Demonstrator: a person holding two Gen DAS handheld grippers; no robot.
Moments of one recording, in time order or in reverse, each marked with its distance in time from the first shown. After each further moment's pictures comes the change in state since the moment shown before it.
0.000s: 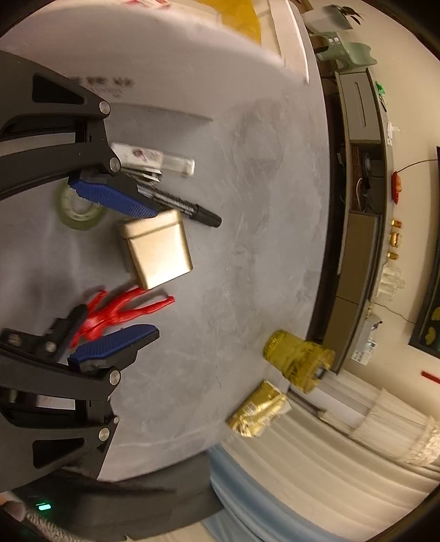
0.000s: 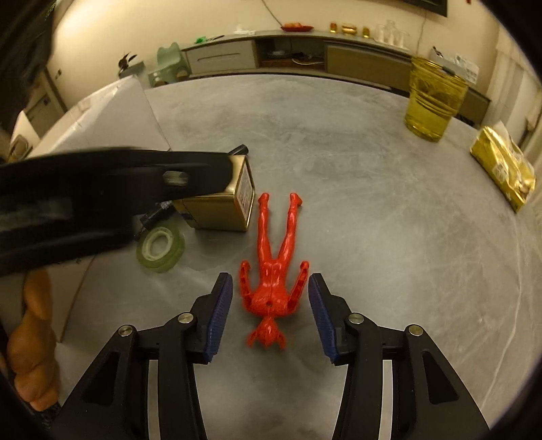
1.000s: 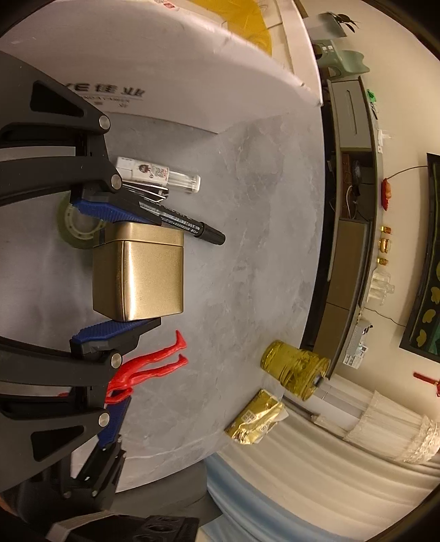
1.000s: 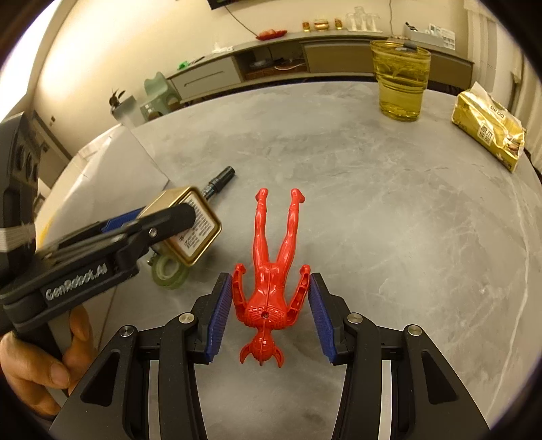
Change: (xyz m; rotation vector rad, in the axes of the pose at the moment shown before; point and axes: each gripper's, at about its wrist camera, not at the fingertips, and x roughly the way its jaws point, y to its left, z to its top) left arm -0.016 0.015 -0.023 0.006 -0.073 0.024; right arm -0.028 -0.028 -0.003 0.187 -0.048 0.092
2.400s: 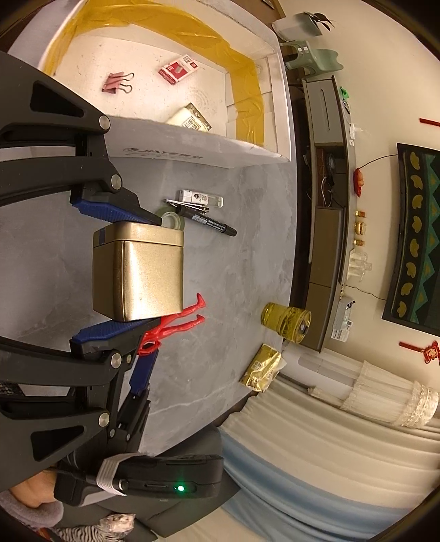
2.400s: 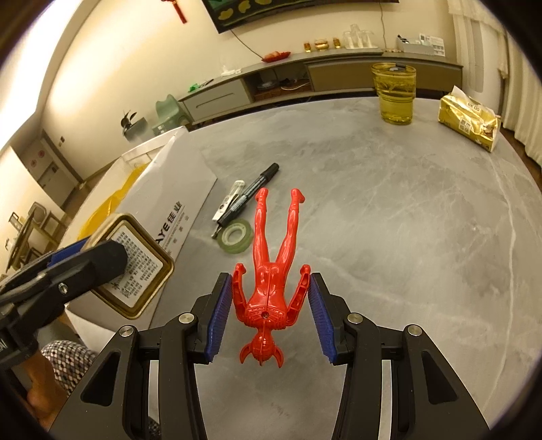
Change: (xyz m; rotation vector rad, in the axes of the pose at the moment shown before) left arm -0.148 -0.017 -0.059 0.076 -0.073 -0.033; right arm -0.066 0.053 -0.060 0.040 -0.103 0.035
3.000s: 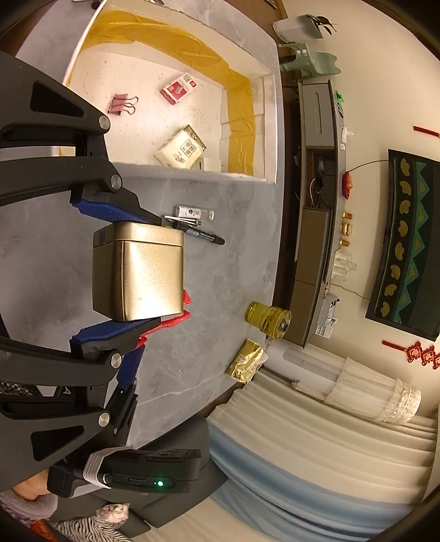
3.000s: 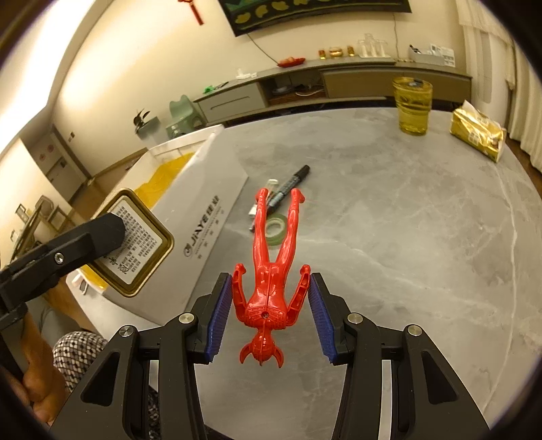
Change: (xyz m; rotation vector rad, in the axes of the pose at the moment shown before) left arm -0.048 0.025 -0.006 -0.025 -0.056 -0.031; right arm -0.024 0.045 -0.012 -0.044 -0.019 0.027
